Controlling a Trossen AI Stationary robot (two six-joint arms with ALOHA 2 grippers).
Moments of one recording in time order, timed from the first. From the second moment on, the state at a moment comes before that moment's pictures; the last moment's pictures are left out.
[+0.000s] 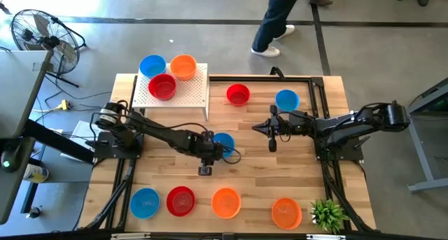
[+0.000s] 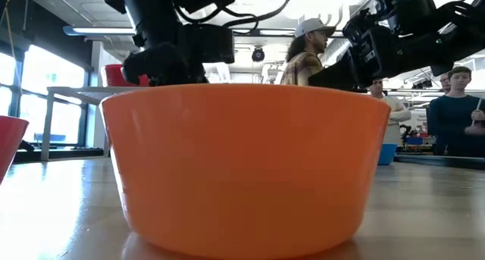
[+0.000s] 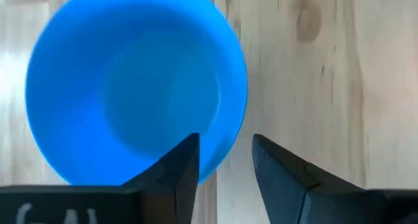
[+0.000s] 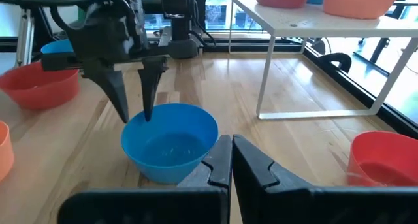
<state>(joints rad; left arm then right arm) -0.20 1.76 1.13 -0.48 -0.17 -0.12 -0.12 1.21 0.28 0.72 -0.04 -0.03</state>
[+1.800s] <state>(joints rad) -0.09 1.63 1.68 -0.98 -0.22 -0.03 -0.12 1.21 0.28 0.71 -0.04 -0.03</state>
